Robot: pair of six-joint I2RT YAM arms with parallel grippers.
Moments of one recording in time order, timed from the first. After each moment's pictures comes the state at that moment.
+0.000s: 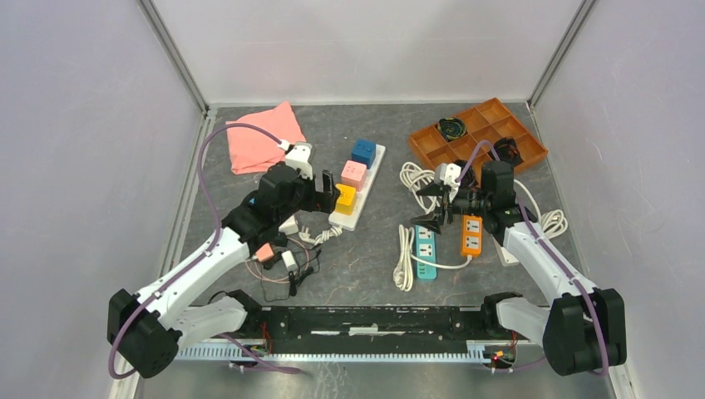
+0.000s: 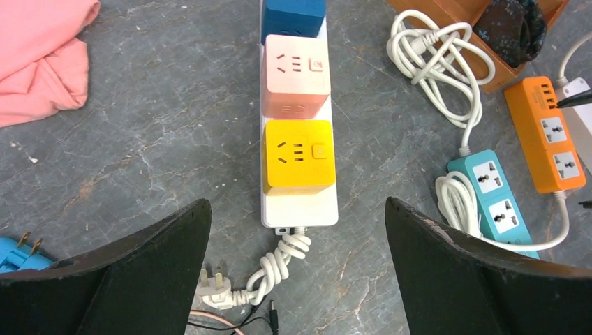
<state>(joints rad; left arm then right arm) -0.62 1.04 0.83 -0.23 -0.14 -0.28 0.17 1.11 0.65 -0.09 -1.08 -0.55</state>
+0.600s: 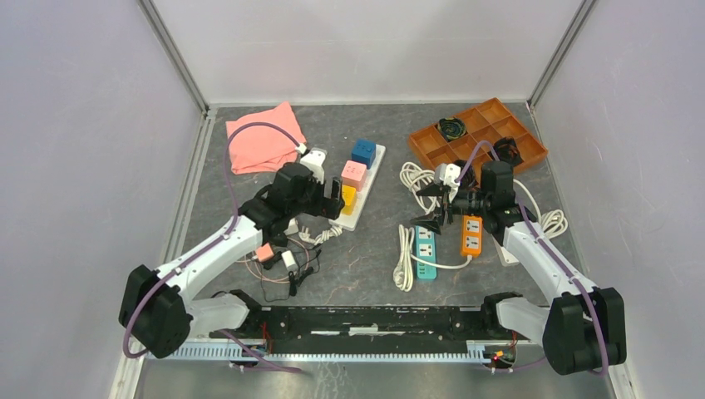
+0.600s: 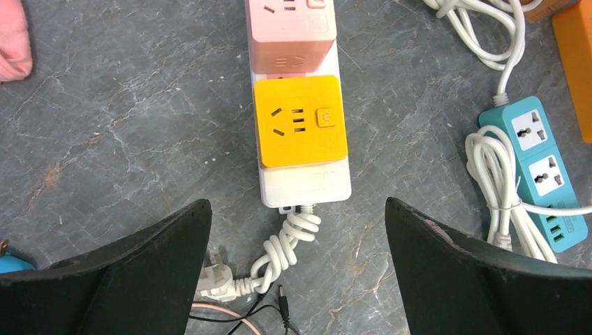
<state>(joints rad) -0.60 1.18 0.83 -0.25 -0.05 -0.22 0.17 1.11 0.65 -0.09 -1.07 -0.56</state>
